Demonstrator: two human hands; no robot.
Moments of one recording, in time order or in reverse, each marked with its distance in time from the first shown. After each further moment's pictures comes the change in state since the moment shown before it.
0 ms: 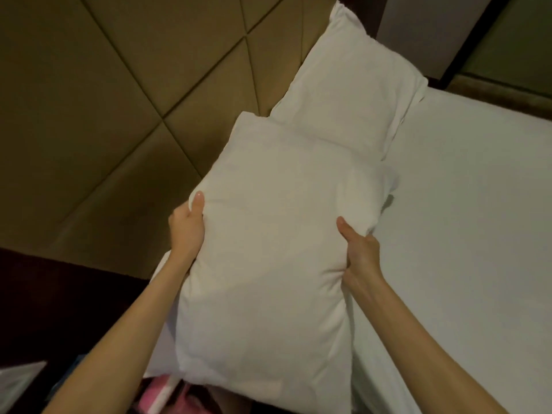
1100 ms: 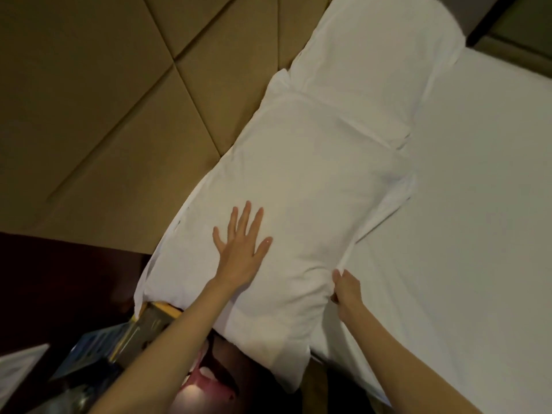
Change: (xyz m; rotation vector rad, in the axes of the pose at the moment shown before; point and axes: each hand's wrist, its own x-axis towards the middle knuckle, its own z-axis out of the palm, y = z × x) left_hand -0.040 -0.118 0.043 0.638 -0.447 0.362; right_hand 0.040 0.163 -0.039 -0.644 0.102 0.264
